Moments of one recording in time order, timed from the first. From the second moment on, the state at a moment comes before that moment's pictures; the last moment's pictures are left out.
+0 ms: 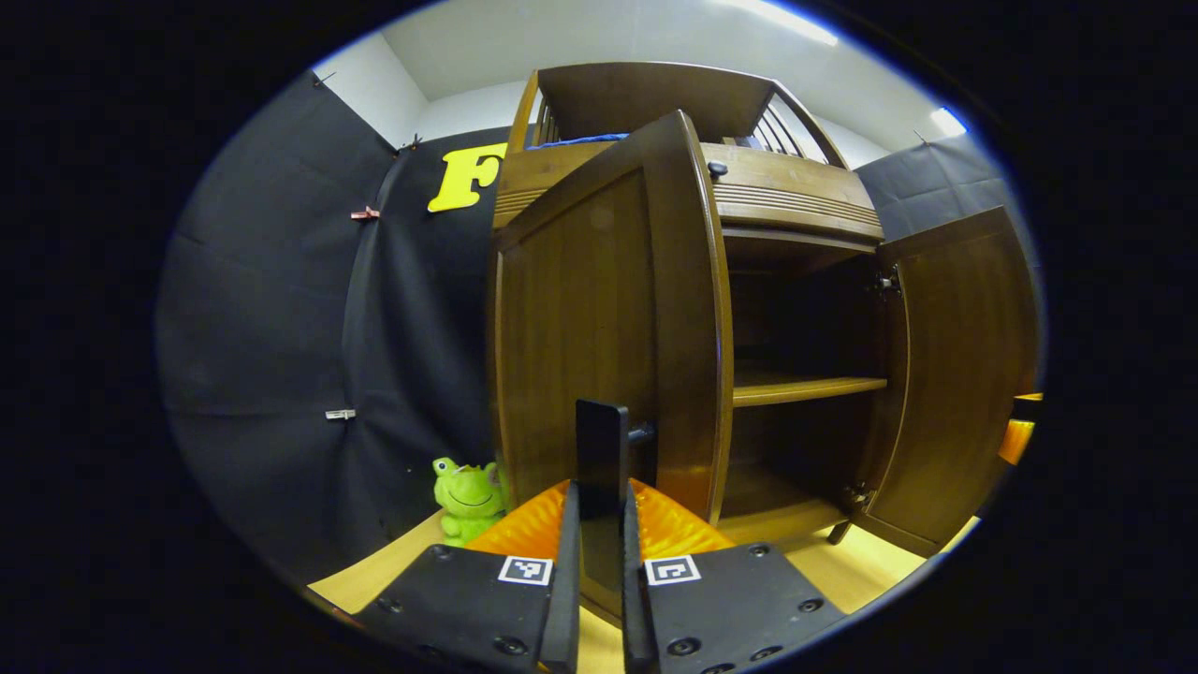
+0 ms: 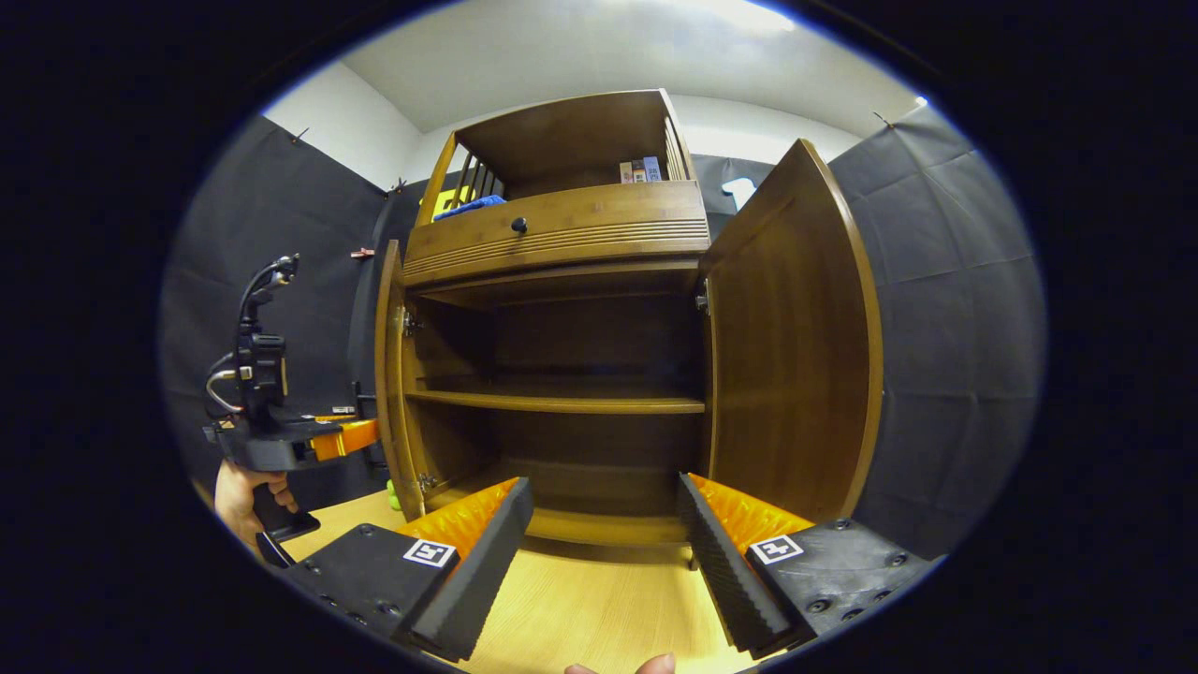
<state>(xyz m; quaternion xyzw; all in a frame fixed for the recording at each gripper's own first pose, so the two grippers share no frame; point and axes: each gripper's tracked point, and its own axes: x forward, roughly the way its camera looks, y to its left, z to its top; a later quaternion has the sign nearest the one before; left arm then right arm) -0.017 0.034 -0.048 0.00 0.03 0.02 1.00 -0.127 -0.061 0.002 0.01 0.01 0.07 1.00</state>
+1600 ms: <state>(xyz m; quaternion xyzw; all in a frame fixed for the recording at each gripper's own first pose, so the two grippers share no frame) -0.104 0.172 -0.039 0.02 0.04 0.12 0.99 -0.119 -0.021 -0.003 -0.01 0.01 0.06 1.00</state>
